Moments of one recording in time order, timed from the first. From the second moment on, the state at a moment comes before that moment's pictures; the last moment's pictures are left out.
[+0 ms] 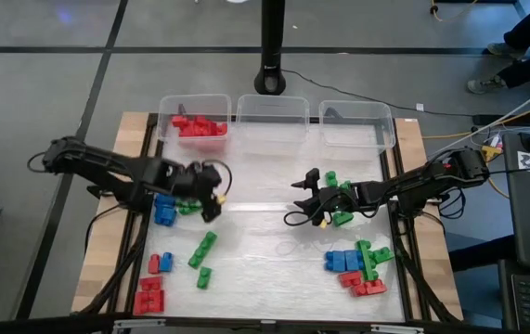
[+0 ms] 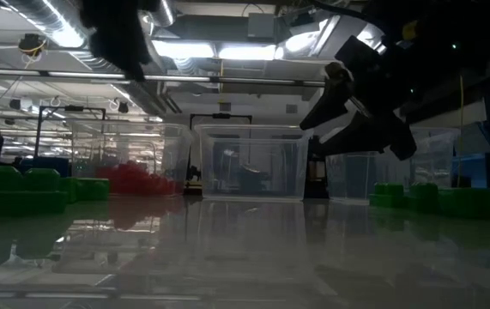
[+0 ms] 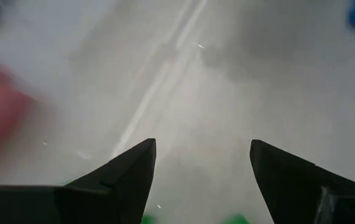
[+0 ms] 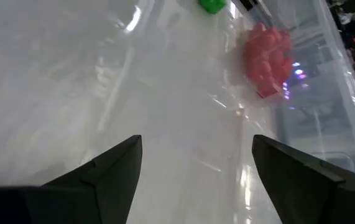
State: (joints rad) left arm -0.21 1.21 1.05 -0.85 -0.34 -0.62; right arm 0.14 1.42 0.58 0.27 0.40 -0.65
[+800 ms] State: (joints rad) left arm -0.79 1.46 1.05 -1.05 -0.06 -1.58; right arm 0.14 1.42 0.58 0.23 0.20 -0.48
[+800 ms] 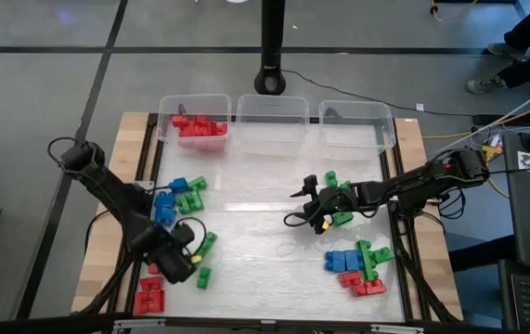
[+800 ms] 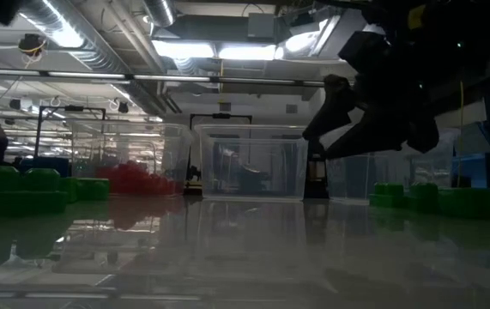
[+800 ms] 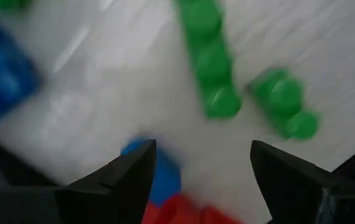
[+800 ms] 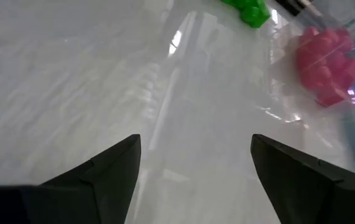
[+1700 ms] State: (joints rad) left arm -0.92 1.69 1.05 -1.12 0.03 -1.38; right arm 0.14 1.42 0.58 0.23 0.14 -0.44
